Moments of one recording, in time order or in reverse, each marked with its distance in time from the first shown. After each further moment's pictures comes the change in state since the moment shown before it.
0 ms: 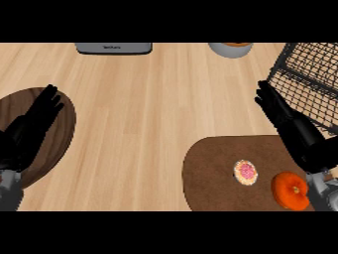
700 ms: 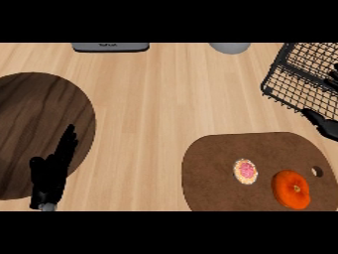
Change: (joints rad) left arm 0.185 -0.164 -0.112 0.102 -0.206 0.189 -0.125; right arm 0.027 -0.021 -0.372 0.109 -0.057 -0.069 -0.176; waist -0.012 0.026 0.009
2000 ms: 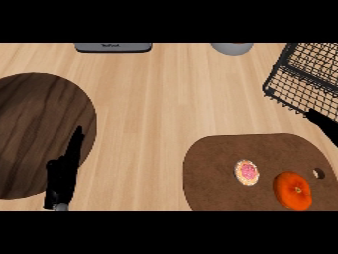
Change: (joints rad) left arm -0.002 -0.077 -0.007 0.031 -0.083 0.032 -0.028; right arm 0.197 -0.415 0.264 -0.658 0.488 0.237 0.690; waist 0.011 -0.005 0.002
